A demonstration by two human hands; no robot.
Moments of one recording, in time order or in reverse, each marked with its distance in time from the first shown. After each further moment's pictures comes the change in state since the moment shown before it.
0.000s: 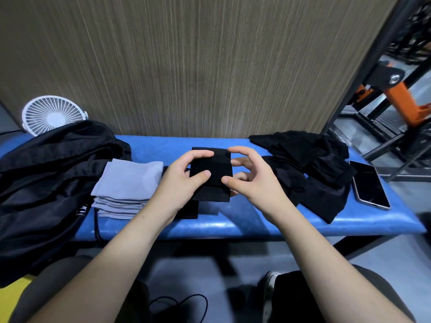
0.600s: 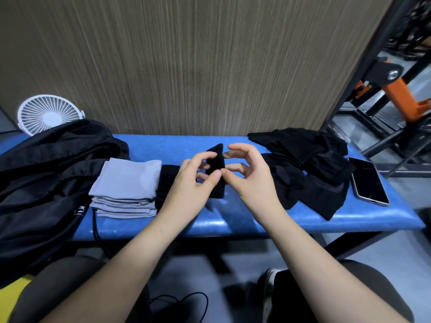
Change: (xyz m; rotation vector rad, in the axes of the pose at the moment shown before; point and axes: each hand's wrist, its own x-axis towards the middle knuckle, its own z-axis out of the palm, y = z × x) left_hand -0.008 -0.004 0.021 0.279 0.063 0.040; right_hand 0.003 0.007 0.018 0.032 0.184 -0.148
